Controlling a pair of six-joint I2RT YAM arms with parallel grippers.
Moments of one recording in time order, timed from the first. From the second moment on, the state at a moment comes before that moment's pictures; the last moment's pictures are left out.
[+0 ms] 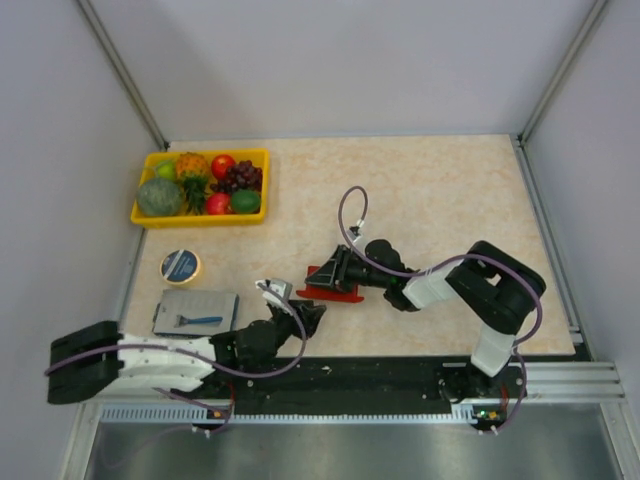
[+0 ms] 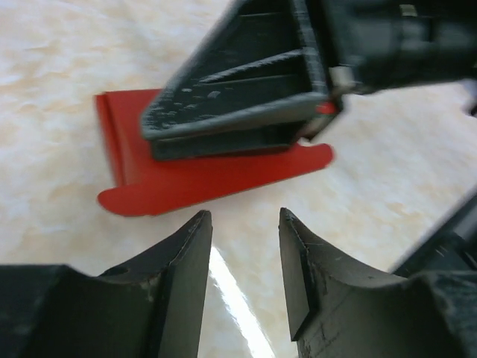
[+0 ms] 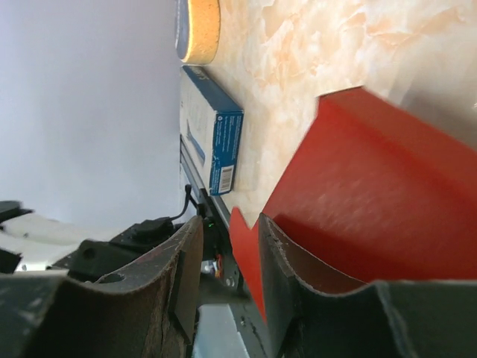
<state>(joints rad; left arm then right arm) -1.29 1.06 0.05 0.81 -0.68 -0.53 0.82 1.75 0.62 0.84 -0.39 1.22</state>
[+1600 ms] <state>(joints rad) -0.61 1.23 0.46 0.11 0.33 -0.65 0.73 1.42 0.65 0.15 -0.26 0.77</state>
